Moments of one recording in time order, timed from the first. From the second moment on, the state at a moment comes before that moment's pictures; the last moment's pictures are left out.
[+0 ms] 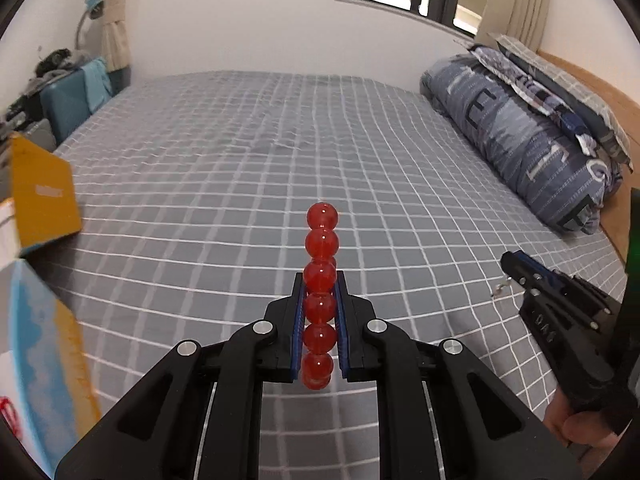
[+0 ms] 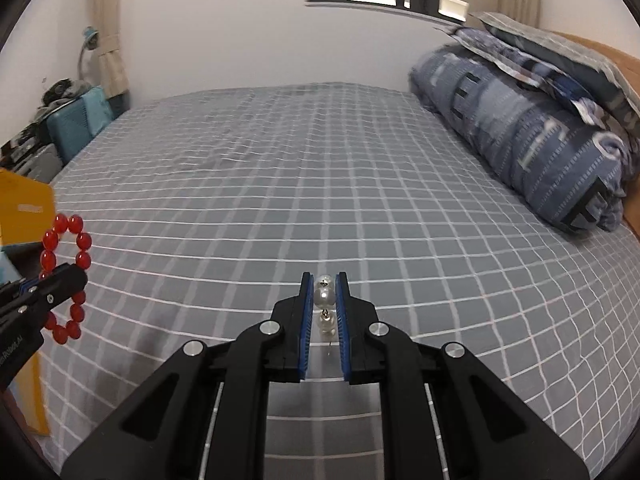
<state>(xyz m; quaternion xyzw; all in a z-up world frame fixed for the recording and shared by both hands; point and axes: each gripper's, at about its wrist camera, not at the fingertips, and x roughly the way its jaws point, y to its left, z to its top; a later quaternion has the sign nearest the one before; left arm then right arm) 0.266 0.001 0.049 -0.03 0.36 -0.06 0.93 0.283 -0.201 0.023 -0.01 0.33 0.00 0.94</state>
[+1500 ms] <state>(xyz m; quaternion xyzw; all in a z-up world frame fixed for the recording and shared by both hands) 0.077 0.361 0.038 -0.14 0.48 0.21 0.84 0.172 0.203 0.008 -0.13 0.45 0.25 0.85</state>
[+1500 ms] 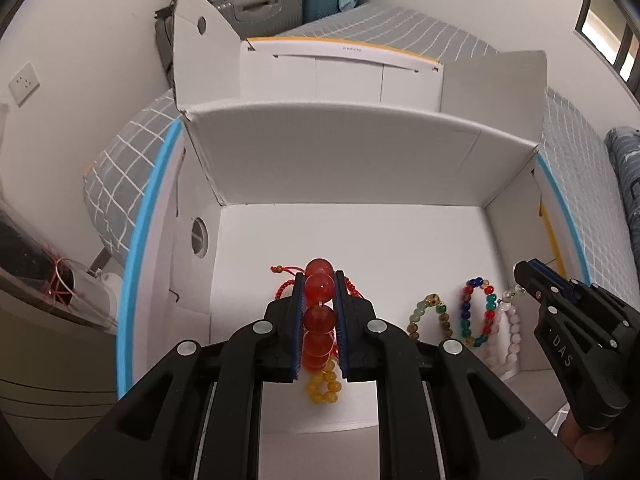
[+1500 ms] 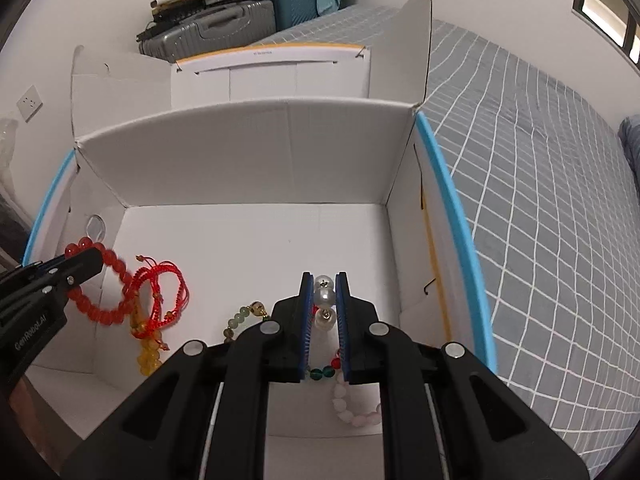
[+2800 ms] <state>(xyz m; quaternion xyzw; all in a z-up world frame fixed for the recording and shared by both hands) -0.042 0.291 0.083 -0.11 0.32 0.23 0.91 0.075 0.116 0.061 -0.07 0.32 0.24 0.91</state>
